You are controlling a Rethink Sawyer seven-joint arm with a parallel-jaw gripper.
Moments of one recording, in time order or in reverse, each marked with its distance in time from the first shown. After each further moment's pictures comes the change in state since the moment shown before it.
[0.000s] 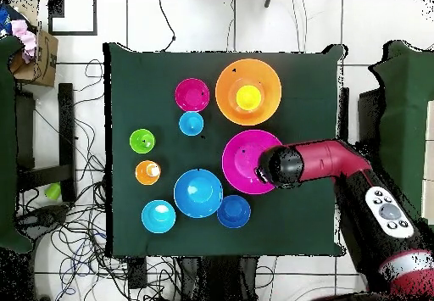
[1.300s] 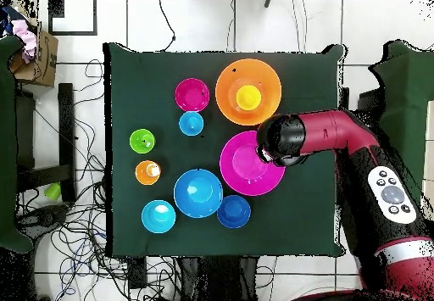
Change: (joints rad) arm 0.055 0.010 0.048 -0.163 0.030 0.183 0.000
